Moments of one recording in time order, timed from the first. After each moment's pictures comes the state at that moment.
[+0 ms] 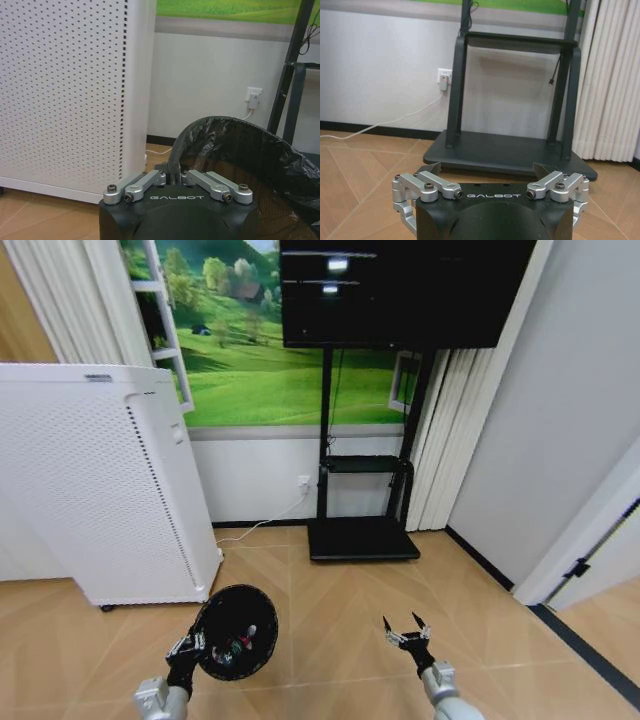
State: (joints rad) left arm 1.74 -1.33 -0.61 -2.14 -0.37 0.10 -0.22; right arm -1.39 1.05 0.34 1.52 0.38 0.30 0.12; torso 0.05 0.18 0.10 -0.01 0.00
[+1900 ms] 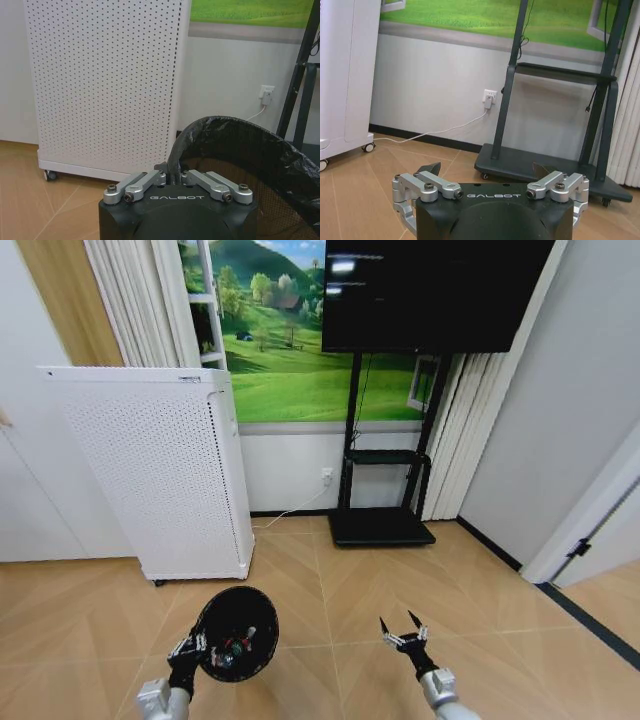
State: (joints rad) left arm 1.74 -1.33 -0.60 -2.12 -0.36 0.09 -0.21; right arm -1.40 1.07 0.35 1.48 0.26 0.43 0.05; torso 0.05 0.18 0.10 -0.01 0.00
